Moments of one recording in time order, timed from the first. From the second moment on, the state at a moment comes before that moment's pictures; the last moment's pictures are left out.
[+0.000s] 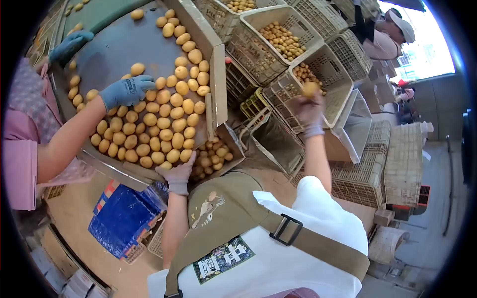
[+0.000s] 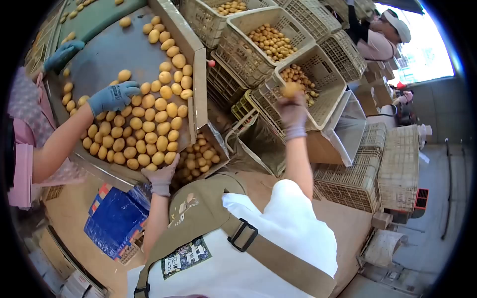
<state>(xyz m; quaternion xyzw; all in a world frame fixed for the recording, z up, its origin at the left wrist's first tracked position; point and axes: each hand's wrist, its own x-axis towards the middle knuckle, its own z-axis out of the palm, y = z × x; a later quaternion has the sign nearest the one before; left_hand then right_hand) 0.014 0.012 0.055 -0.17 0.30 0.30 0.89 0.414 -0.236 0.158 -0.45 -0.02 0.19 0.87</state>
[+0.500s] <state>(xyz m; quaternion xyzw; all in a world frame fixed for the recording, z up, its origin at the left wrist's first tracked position) 0.009 0.009 0.025 -0.19 0.29 0.32 0.88 0.247 -0.043 0.155 -0.74 -0.53 0.12 0.39</state>
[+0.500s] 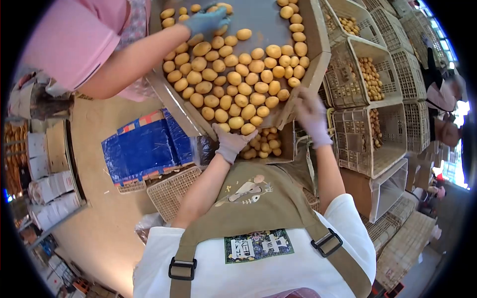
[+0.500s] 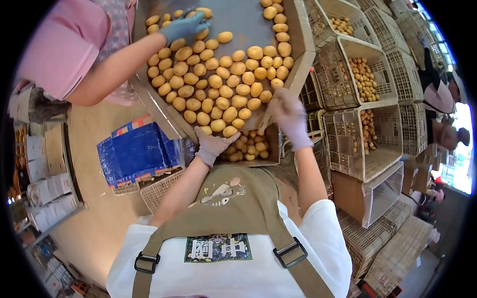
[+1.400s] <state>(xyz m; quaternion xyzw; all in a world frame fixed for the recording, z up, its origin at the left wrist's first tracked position) 0.005 0.014 0.029 -0.23 0.31 0.32 0.87 0.262 0.041 0.132 -0.72 -0.46 0.24 0.45</state>
